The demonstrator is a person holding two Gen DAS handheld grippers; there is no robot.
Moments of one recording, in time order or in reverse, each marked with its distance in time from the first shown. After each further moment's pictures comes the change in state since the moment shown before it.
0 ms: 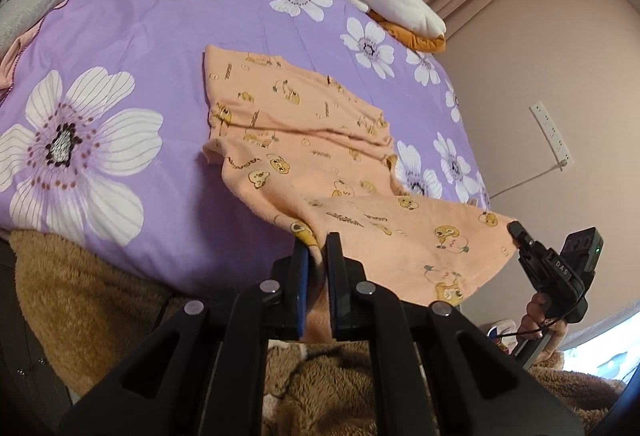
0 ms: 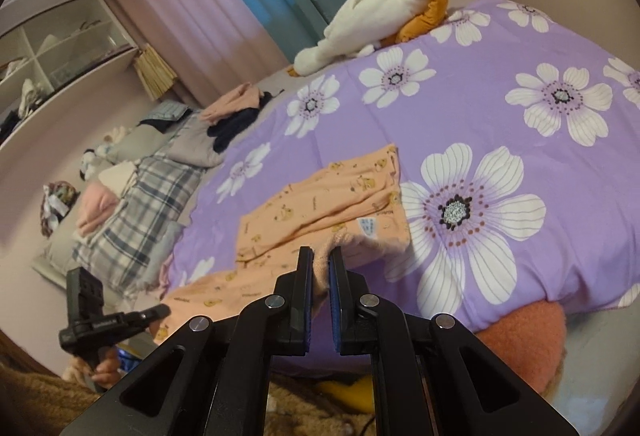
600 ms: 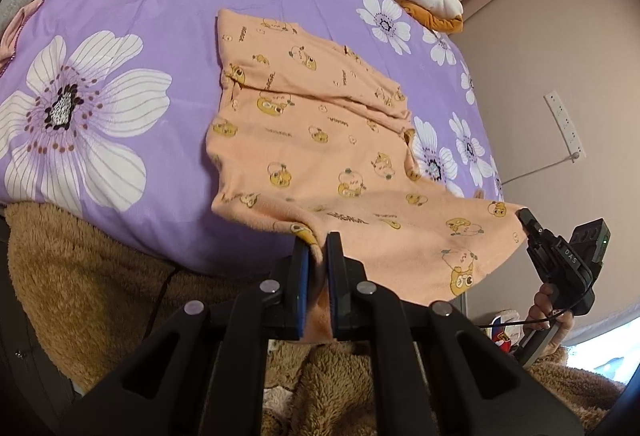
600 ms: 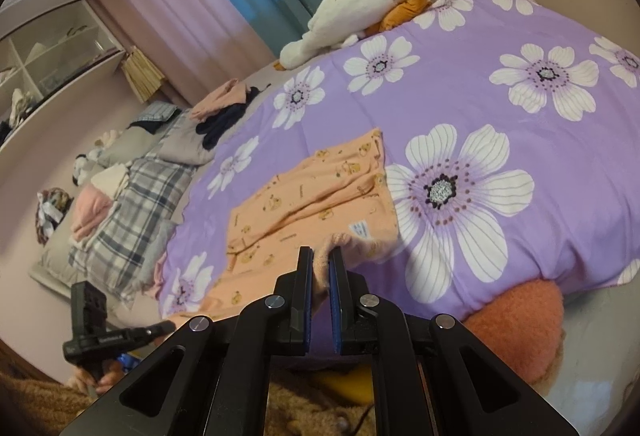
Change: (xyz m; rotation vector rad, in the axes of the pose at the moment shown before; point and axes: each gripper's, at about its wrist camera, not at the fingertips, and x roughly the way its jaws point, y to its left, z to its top) left arm 0.019 0.011 -0.009 -0.037 0.074 0.023; right arm 0.004 -0.014 -0.007 0.047 0.022 -0.024
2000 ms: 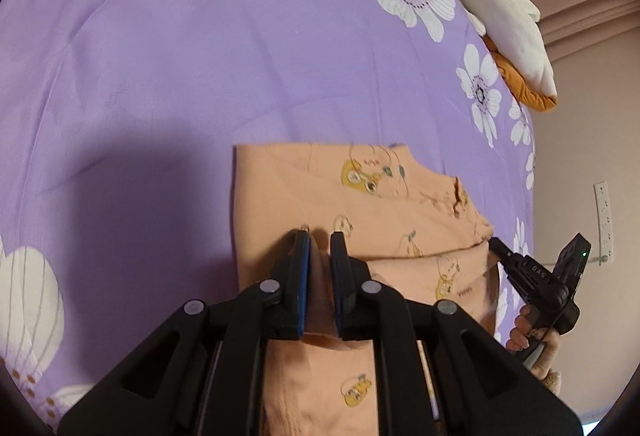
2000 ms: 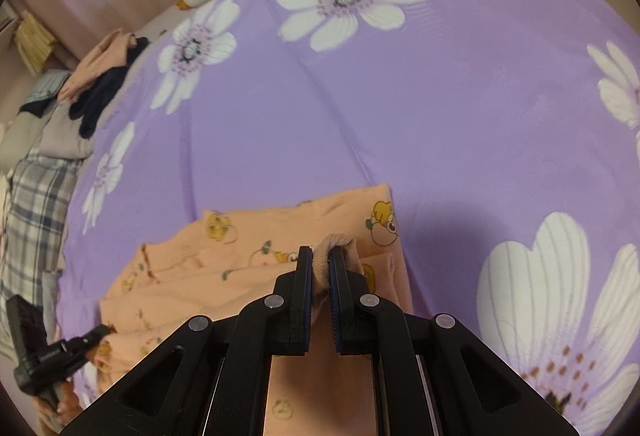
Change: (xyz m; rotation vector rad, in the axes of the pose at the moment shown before) left arm 0.151 0.100 0.230 -0.195 0.033 0.077; right arm 0.276 -0.039 0.131 0.050 0.261 -0.291
